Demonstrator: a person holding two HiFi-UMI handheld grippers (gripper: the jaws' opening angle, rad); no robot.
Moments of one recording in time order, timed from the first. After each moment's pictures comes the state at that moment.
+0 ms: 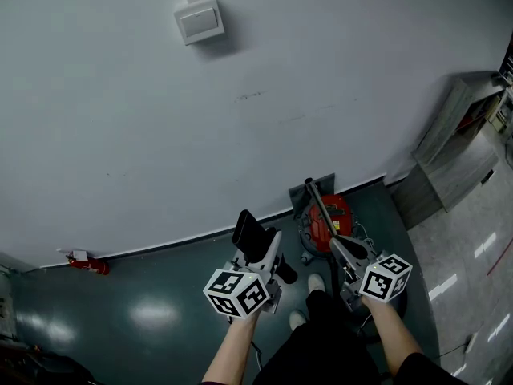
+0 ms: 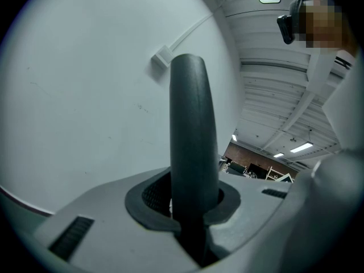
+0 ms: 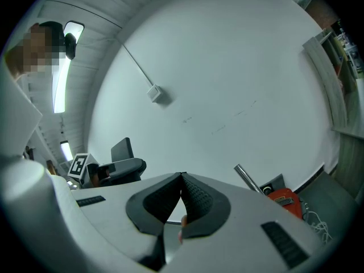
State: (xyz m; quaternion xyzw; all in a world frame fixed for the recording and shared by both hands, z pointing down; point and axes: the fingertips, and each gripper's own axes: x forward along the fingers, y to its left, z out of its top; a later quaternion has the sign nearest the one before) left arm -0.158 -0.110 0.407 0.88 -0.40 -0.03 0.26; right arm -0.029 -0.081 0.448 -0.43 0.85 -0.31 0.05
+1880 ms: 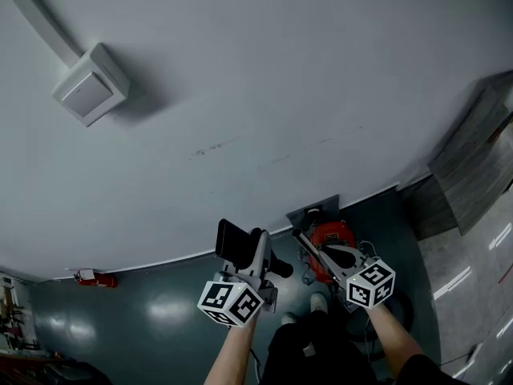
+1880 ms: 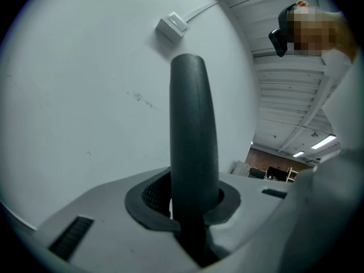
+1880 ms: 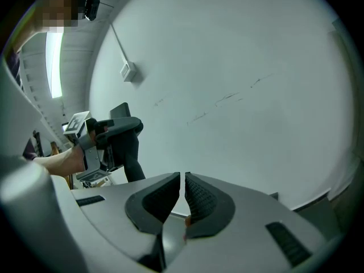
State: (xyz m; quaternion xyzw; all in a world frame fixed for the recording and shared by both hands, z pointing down) left arm -0.097 -0.311 0.431 0.85 -0.47 -0.04 0.23; right arm 0.024 -0.261 0.546 -0.38 0.88 -0.30 -0.04
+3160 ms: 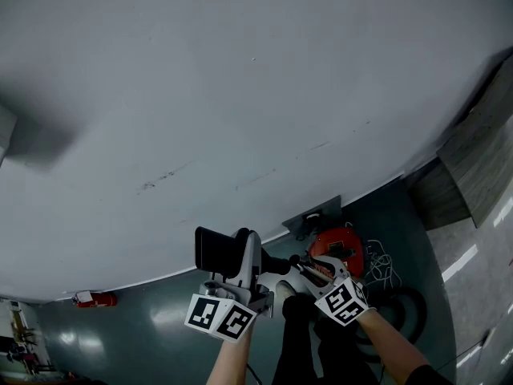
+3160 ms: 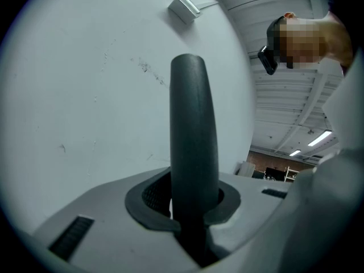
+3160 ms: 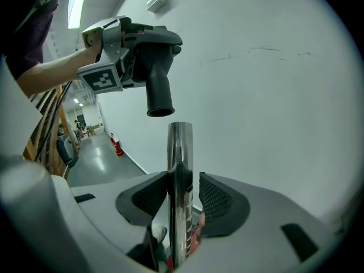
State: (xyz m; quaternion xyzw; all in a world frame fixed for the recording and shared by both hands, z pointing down) left arm -0.086 -0.399 0.481 0.86 -0.46 -0.07 0.21; right arm -0.021 -0.302 0.697 -0.34 0.89 -0.16 -0.26
